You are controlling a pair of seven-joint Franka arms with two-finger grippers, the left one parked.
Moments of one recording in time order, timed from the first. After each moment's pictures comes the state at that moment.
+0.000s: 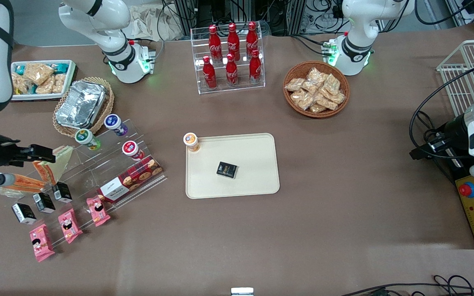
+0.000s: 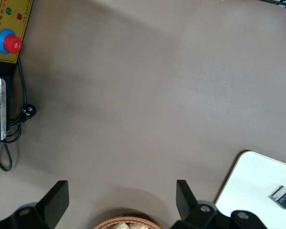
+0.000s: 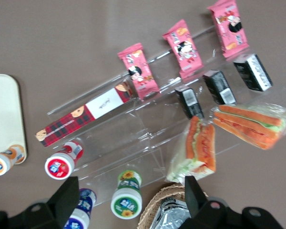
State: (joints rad) arm -0.02 0.22 -0.08 -1.48 0.02 1.58 -0.16
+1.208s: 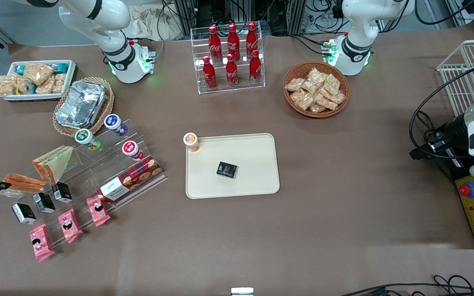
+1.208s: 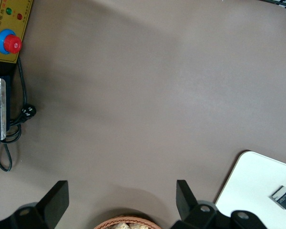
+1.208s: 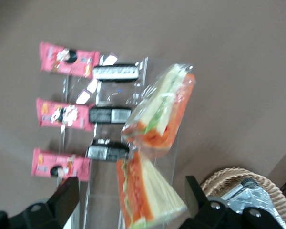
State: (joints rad) arm -0.07 0.35 -0.28 -1.48 0.04 1.77 0.59
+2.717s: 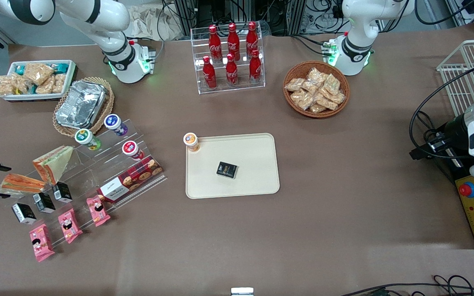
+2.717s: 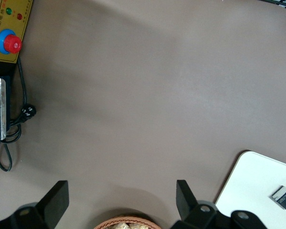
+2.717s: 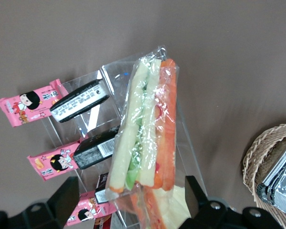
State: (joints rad) arm -0.17 0.46 -0.28 -1.48 0.20 1.83 0.88
